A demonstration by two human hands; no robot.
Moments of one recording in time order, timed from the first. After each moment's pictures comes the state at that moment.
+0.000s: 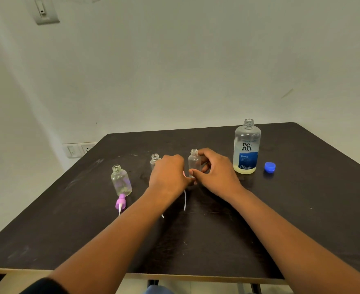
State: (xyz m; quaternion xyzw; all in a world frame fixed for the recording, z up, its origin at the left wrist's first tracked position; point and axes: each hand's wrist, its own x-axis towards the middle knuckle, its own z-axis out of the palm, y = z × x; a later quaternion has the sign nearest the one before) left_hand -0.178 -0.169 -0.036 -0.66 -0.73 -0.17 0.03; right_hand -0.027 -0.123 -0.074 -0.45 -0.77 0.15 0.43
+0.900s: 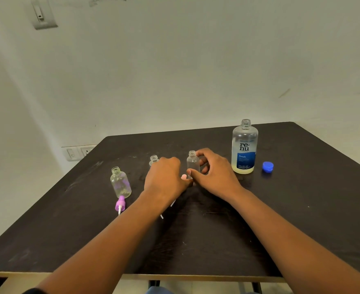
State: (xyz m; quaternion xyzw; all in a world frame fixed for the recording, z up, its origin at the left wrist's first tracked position) left_hand -0.182 -0.178 -0.036 -0.67 -0.72 -0.17 0.07; right_hand -0.024 -0.120 -0.078 -0.45 -0.77 0.15 0.42
